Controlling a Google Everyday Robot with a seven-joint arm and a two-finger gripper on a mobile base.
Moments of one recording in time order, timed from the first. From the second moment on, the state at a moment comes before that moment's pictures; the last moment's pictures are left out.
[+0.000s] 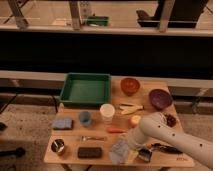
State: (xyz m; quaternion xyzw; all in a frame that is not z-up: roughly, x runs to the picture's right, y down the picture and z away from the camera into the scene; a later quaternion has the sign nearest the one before) arm 0.102 0.313 0.754 -0.37 -0.22 0.01 0.90
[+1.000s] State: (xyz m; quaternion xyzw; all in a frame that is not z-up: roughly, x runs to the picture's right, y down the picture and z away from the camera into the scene) arm 0.110 0.319 0.761 -0.36 -0.25 0.00 0.90
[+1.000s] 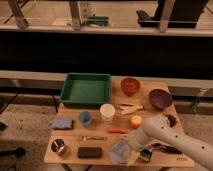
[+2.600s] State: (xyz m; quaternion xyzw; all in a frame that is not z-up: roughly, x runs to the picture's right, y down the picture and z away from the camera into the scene) arm 0.110 0.317 0.755 -0.35 -0.25 0.00 0.90
